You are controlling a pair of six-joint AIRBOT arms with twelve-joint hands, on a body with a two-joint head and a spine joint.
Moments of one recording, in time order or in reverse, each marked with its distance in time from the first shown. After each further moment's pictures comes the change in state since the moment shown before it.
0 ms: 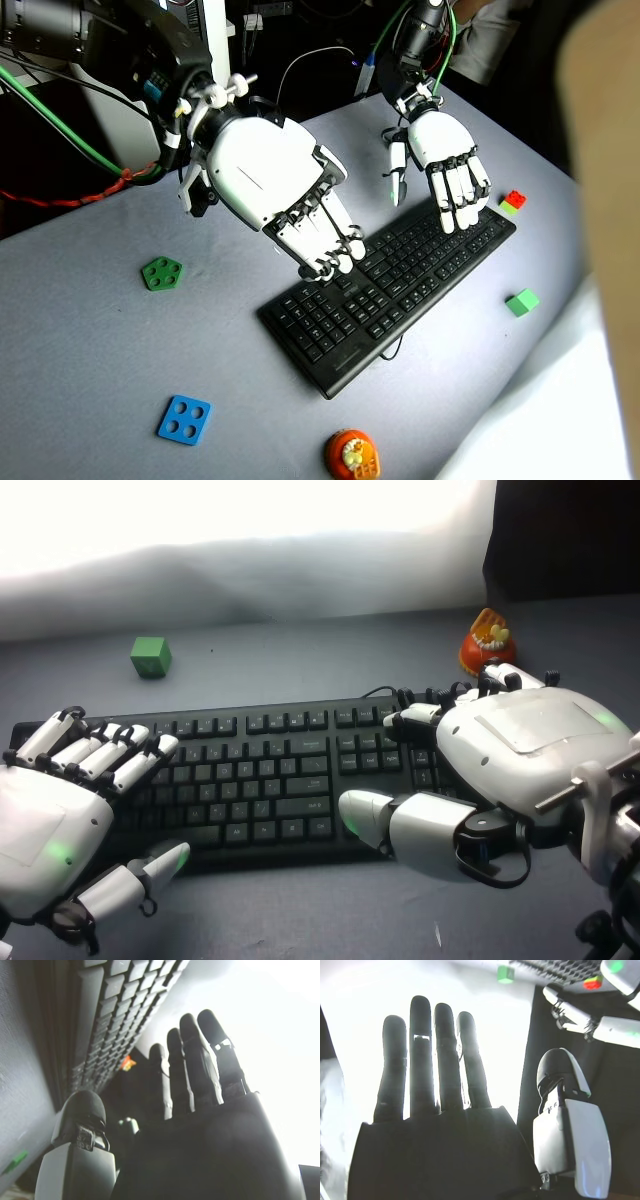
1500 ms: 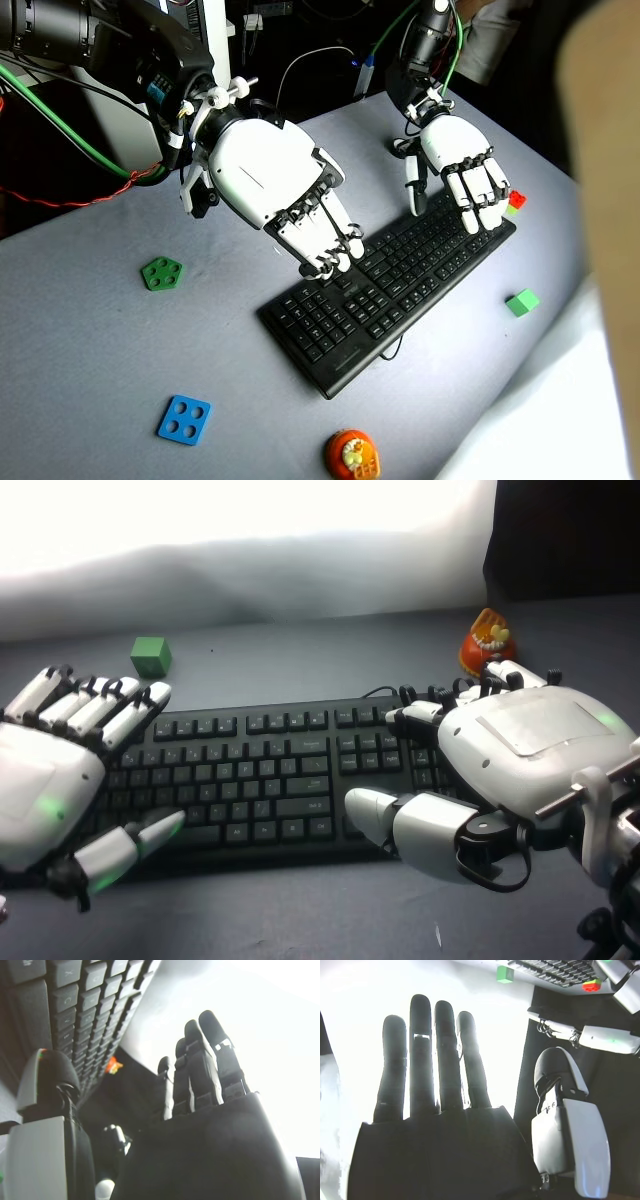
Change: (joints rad) left arm -0.066 0.043 0.021 0.004 0.025 -0.018; right arm -0.018 -0.005 0.001 -0.033 0.015 0.002
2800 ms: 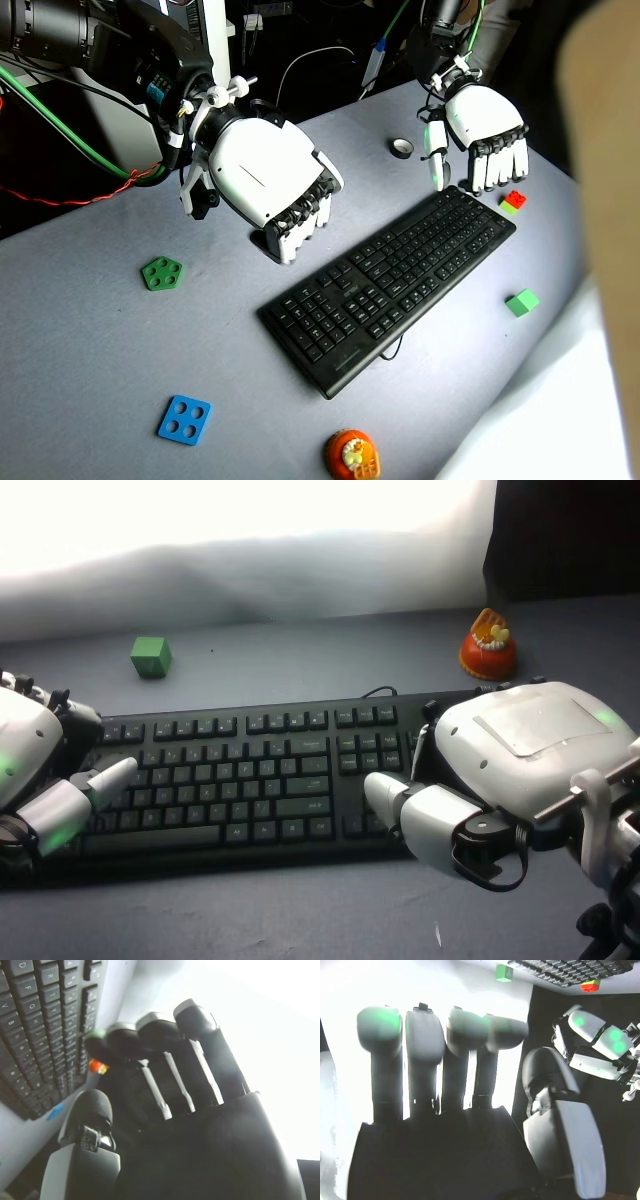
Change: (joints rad) left arm -0.039 0.197 -0.097 0.018 0.123 -0.027; right arm -0.006 0.000 0.000 -0.032 -0.001 -0.001
